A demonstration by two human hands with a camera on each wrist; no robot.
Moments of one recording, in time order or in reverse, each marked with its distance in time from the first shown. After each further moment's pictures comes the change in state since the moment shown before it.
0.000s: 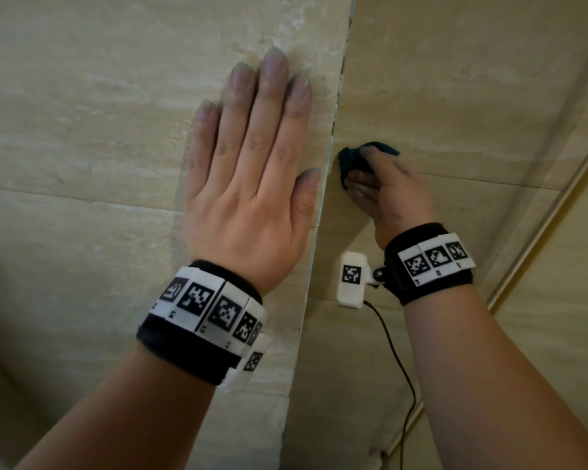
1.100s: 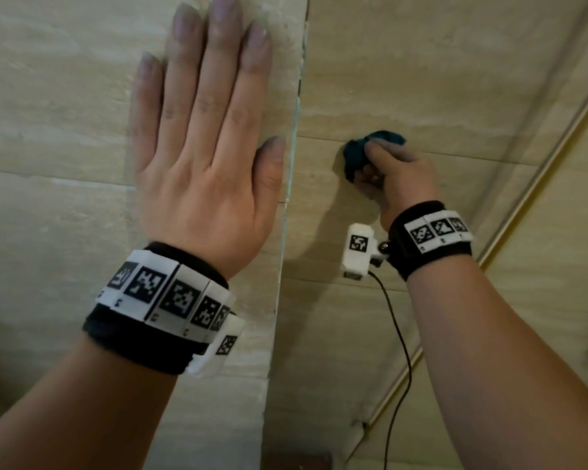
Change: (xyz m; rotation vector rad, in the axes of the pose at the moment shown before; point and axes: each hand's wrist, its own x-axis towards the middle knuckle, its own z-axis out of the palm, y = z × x) left_hand -0.003 -0.003 0.004 0.018 0.033 0.006; right_hand 0.023 0.008 -0.050 -0.016 0.087 -0.007
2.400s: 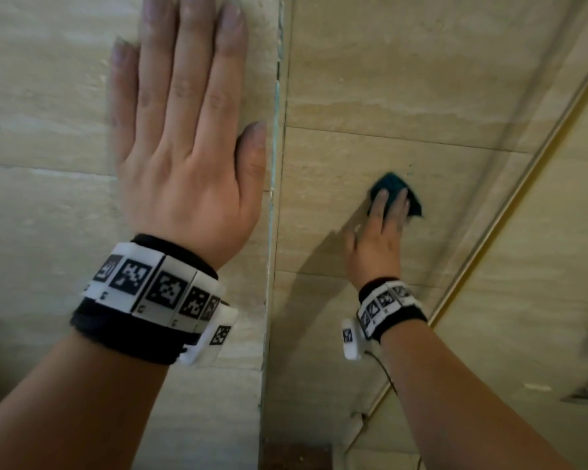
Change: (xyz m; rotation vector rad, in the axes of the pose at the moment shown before) left_hand -0.002 0.003 0.001 0.002 0.004 -0.028; right_hand -0.044 0.124 -0.058 -1.313 0.074 -0.432
